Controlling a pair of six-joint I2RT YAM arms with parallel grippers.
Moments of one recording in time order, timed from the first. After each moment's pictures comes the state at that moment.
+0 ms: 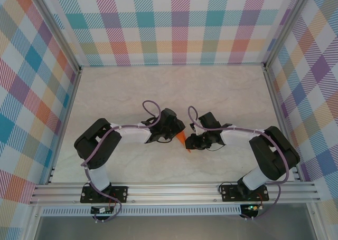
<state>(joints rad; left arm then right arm) -0.80 1.80 0.93 0.07 0.06 -1.29 0.58 1.54 0.65 -0.23 -0.55 0.48</state>
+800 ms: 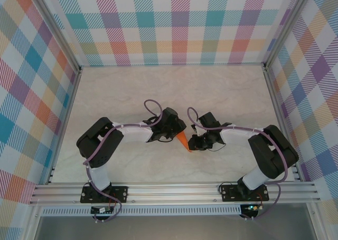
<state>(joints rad) -0.80 1.83 0.96 0.06 0.07 -1.28 0.58 1.56 0.66 -0.29 -0.50 0.44</state>
